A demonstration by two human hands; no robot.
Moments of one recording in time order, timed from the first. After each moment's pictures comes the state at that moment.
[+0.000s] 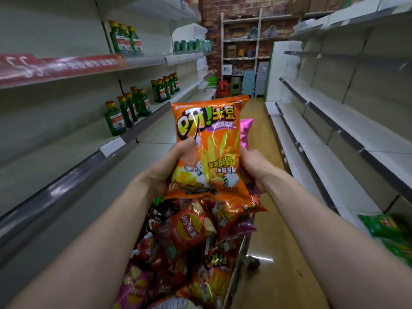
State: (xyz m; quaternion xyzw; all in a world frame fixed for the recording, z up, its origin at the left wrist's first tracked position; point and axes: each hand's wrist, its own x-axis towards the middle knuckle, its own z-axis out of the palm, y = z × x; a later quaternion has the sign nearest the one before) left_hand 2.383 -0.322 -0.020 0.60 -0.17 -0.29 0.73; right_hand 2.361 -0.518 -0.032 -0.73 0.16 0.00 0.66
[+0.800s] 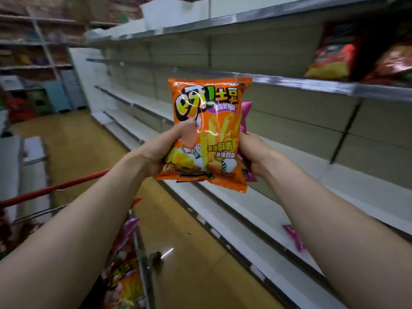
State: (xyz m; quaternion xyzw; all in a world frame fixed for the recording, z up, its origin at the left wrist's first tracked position) left_hand 2.250 -0.479 0.023 0.48 -0.47 -0.54 0.51; right_hand 2.088 -0.583 0.003 -0.56 0.42 -0.36 0.61
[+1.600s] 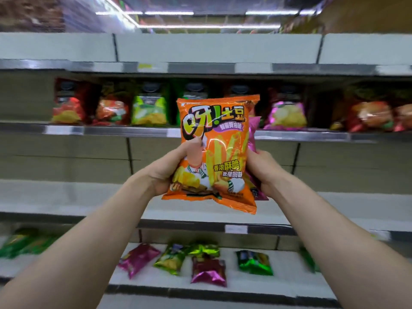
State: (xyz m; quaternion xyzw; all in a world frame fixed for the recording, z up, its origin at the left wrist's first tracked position) left_hand 1.700 -0.500 0.072 0.25 -0.63 -0.67 0.30; right_hand 1.519 -0.441 0.069 -0.41 0.60 -0.60 0.35
